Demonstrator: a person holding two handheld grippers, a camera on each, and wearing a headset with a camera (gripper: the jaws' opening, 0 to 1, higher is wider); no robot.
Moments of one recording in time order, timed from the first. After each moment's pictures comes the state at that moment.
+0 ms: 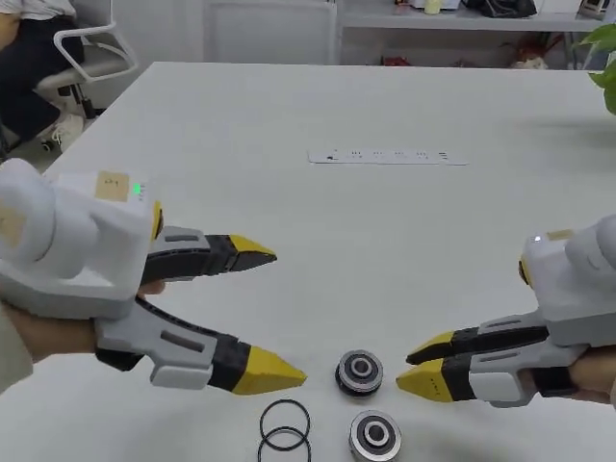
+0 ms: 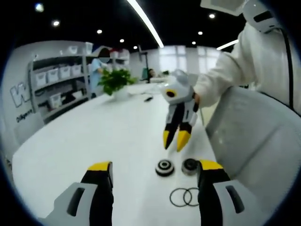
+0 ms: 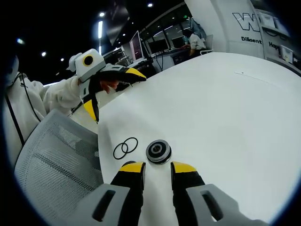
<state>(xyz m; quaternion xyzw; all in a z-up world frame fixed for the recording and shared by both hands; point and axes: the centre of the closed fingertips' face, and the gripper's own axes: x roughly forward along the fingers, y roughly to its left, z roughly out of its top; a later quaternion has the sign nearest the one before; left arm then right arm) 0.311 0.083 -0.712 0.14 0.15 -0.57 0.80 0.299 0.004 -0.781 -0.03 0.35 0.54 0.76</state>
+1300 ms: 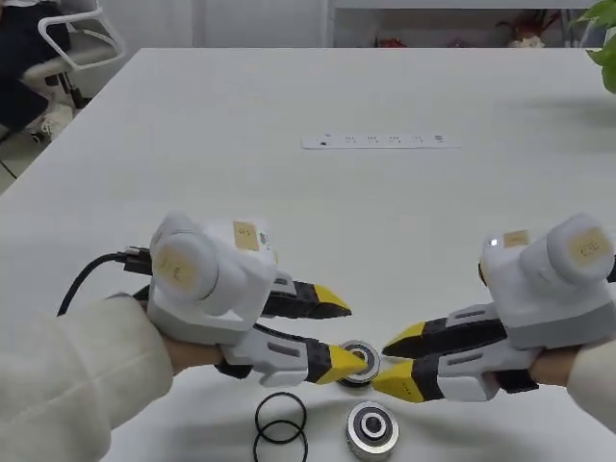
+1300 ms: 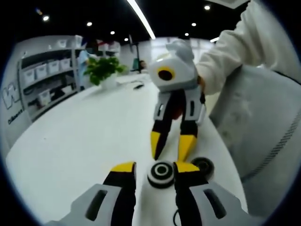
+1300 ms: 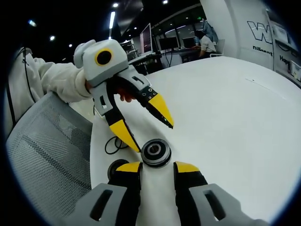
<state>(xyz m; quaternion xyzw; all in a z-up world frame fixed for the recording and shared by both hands) 0.318 0.023 -0.778 0.17 0.18 -0.60 0.76 0.305 0.020 -0.804 -0.08 0.33 0.57 0.75</state>
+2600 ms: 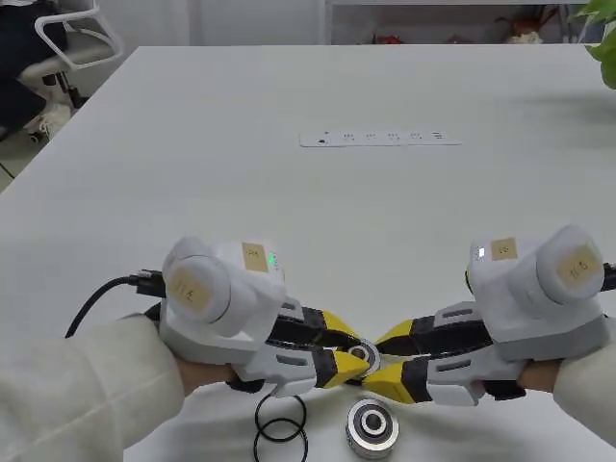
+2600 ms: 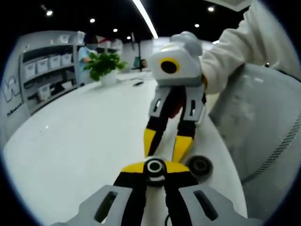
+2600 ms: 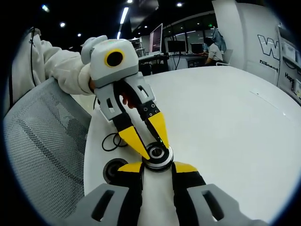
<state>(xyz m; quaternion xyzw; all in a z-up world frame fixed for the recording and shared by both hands) 0.310 0.019 -0.791 0.16 0.19 -0.60 0.77 0.305 0.027 -0.806 -0.13 0.28 0.58 0.75</state>
